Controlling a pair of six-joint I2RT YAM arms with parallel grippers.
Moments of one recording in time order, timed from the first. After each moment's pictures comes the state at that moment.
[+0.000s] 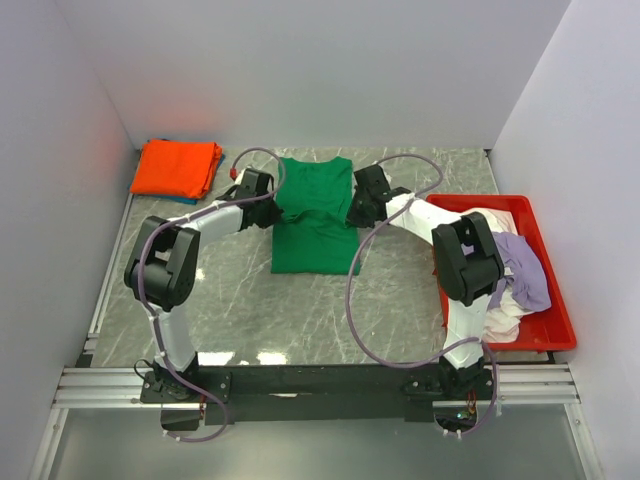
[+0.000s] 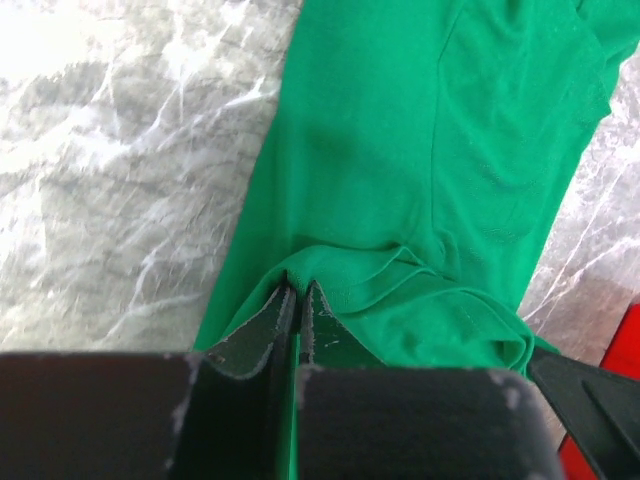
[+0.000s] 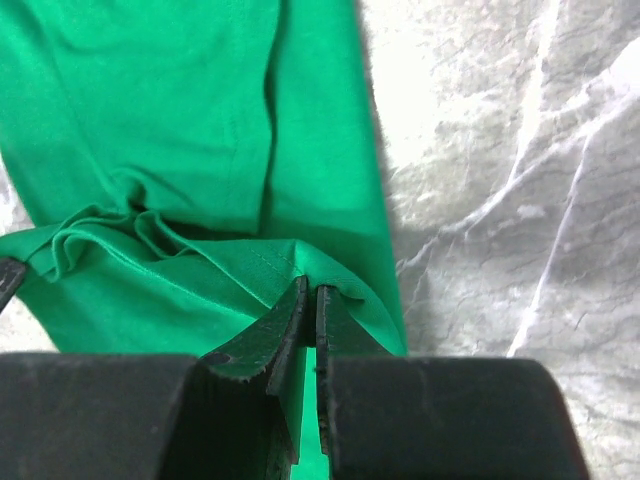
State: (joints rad) left arm -0.37 1.90 1.25 -0.16 -0.07 -0.90; right arm 0.42 1.95 1.37 -0.33 0.03 0.72
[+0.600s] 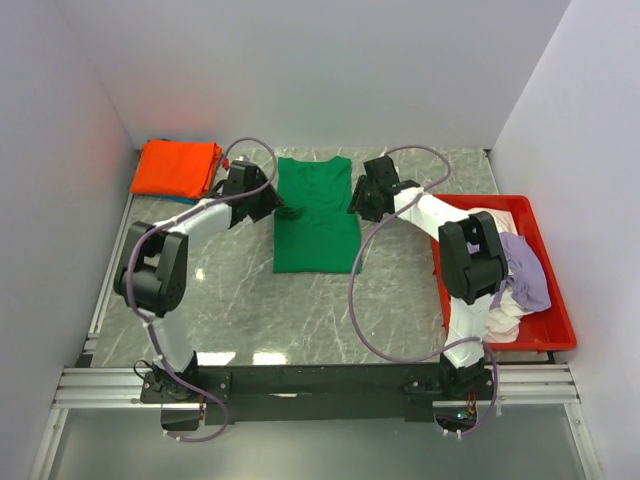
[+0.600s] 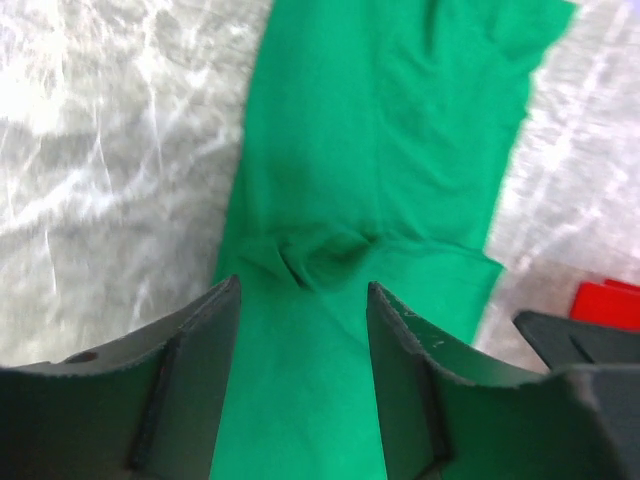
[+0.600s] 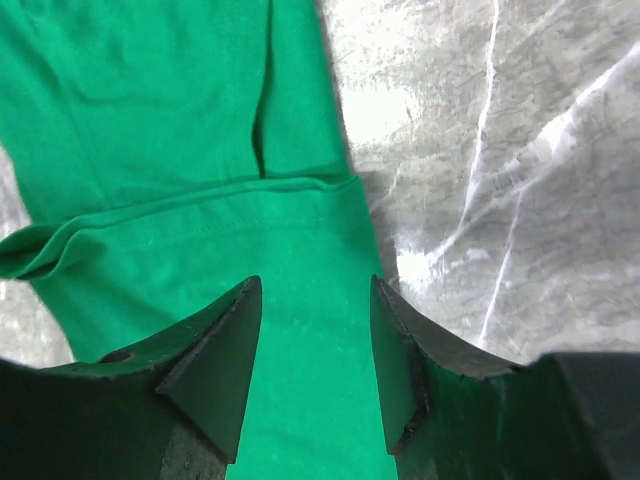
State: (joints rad) left arm -0.32 1.86 1.26 -0.11 0.03 -0.83; right arm 0.37 1.96 1.43 -0.36 0.01 0.67
